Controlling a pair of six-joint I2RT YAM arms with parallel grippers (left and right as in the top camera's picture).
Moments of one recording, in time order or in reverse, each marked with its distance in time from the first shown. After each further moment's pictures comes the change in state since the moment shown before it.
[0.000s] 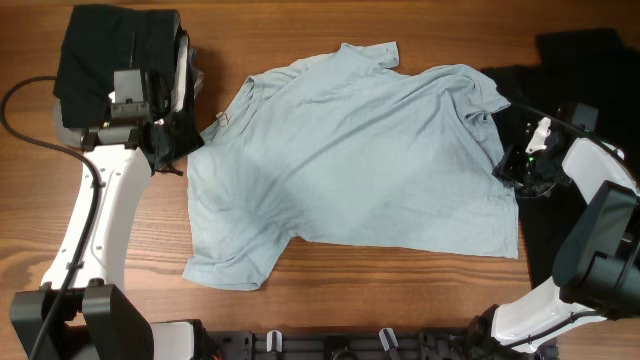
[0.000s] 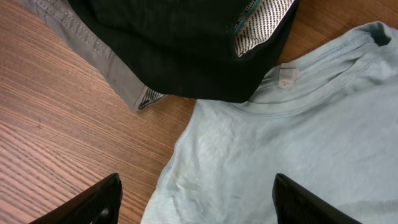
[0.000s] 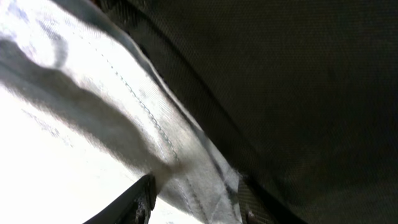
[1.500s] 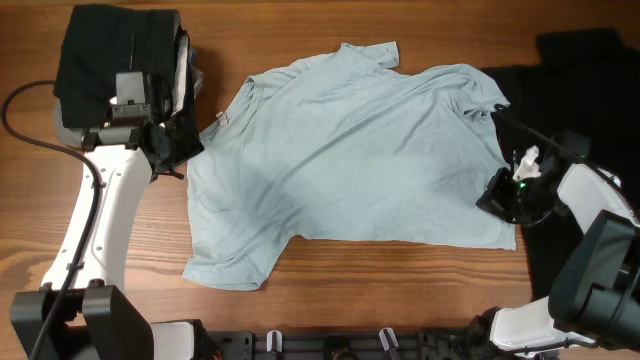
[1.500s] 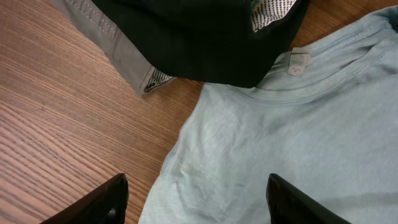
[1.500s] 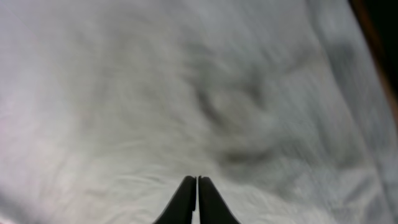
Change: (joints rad) left arm -0.006 -0.002 0.000 -0.047 0.000 -0.023; right arm -0.008 -0.146 -0.192 -0.094 -0.200 0.120
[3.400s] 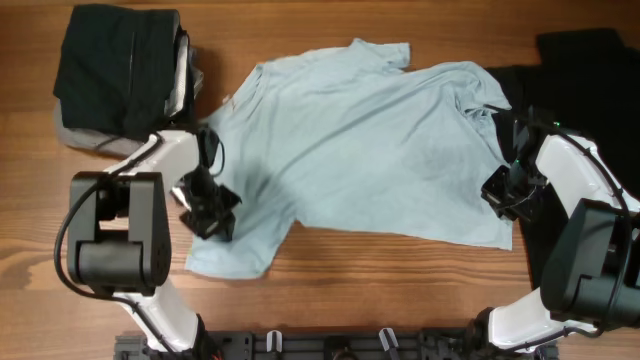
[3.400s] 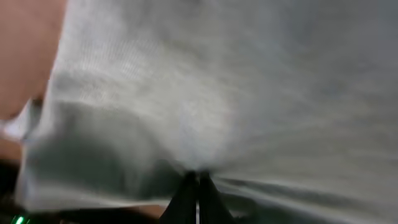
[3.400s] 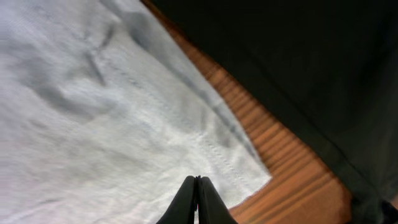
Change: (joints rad) left arm -0.098 0.400 -0.137 -0.270 0.280 -0.319; right arm 0.180 0.058 0.182 -0.281 0.492 0.340
